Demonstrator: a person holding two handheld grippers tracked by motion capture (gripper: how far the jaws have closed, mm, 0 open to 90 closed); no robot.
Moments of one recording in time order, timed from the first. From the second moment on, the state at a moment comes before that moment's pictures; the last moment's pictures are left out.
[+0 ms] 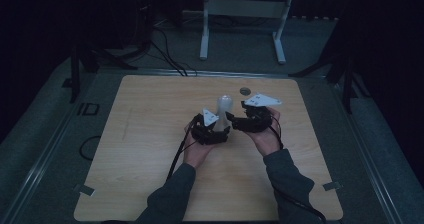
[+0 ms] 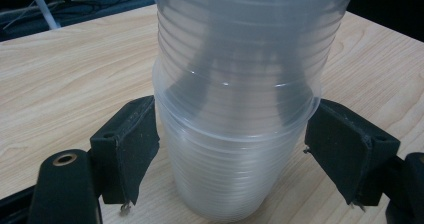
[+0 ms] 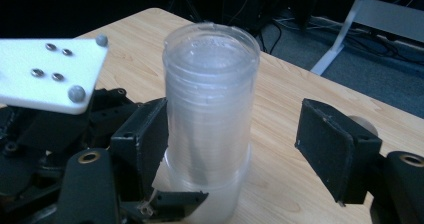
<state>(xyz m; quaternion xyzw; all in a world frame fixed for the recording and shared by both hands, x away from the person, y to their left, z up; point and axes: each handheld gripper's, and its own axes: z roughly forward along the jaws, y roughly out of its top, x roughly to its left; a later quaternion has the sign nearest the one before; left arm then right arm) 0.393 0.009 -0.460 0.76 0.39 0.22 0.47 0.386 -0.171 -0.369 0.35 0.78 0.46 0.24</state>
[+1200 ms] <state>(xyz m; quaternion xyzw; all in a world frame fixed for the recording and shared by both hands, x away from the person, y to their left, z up) 0.392 0.005 -0.459 0.76 0.39 0.23 0.47 0.415 -0.145 -0.371 0.35 0.77 0.48 0.22</state>
